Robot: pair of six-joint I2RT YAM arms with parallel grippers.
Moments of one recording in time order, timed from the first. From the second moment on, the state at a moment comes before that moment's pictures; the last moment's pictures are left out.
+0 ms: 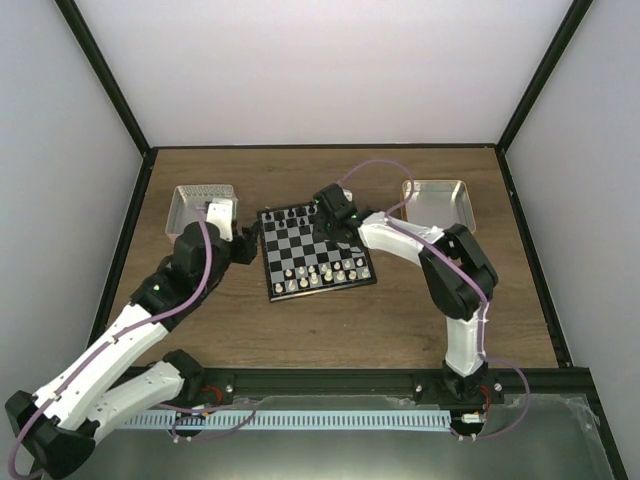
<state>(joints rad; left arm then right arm) -0.63 0.86 0.82 -0.37 -0.27 -0.31 0.69 1.90 1.31 -0.30 0.13 0.75</state>
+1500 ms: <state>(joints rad) -0.63 0.84 0.80 -0.32 -0.28 -0.31 0.74 2.16 1.58 -0.48 0.35 0.71</state>
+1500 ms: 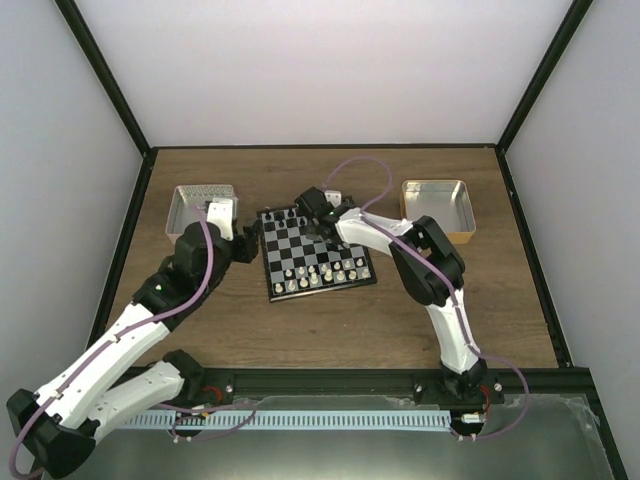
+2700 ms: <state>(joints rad) -0.63 1.09 0.74 -0.11 0.22 -0.56 0.74 1.52 0.99 -0.01 -0.19 1.15</state>
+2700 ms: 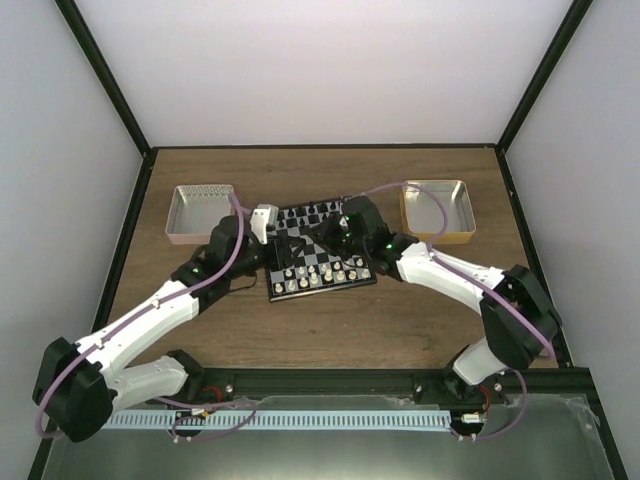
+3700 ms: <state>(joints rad) -0.63 1.16 0.73 -0.06 0.25 -0.63 0.73 1.48 0.88 0.18 -0.37 1.31</state>
